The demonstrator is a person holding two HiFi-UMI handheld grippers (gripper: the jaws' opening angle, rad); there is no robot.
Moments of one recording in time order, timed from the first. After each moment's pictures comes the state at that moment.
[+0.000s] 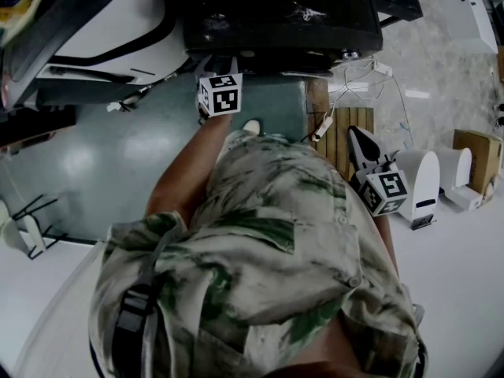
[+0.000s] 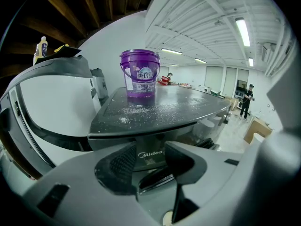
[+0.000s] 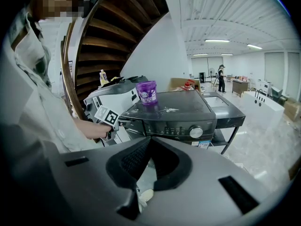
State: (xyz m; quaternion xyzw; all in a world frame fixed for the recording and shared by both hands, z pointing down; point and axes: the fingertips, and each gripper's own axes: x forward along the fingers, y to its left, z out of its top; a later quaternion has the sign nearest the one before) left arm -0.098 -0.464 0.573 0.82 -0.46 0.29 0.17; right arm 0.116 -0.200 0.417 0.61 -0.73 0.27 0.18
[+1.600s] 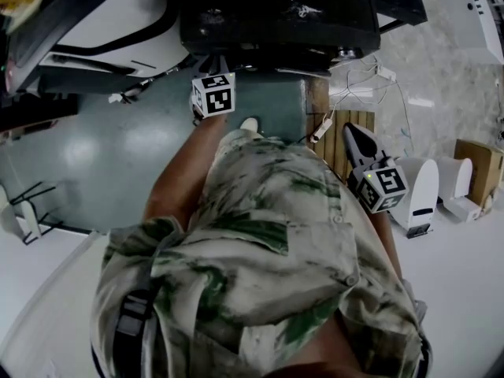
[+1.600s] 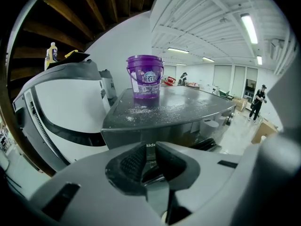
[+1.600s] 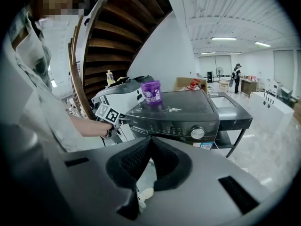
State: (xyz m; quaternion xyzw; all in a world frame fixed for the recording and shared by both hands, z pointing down) left arm -0.104 -0.440 0.562 0.79 -0.51 0.29 0.18; right arm 0.137 -0.192 0.419 0.57 -0.76 0.27 0.17
